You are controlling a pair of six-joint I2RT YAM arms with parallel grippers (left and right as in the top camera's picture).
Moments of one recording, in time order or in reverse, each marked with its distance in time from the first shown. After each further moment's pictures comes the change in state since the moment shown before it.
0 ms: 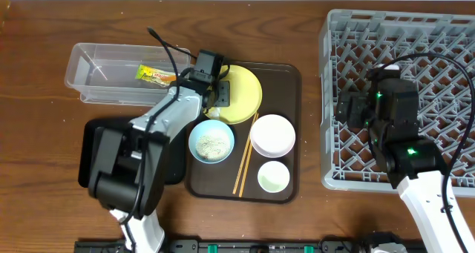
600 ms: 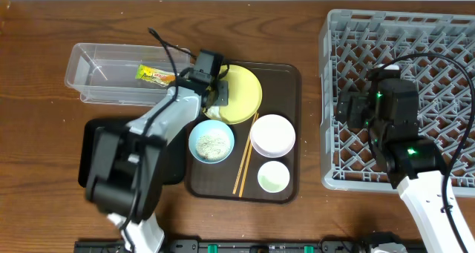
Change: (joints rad) left arm 0.004 -0.074 0.000 -0.003 -0.003 0.011; right arm 0.000 0.000 0.000 0.000 0.000 0.000
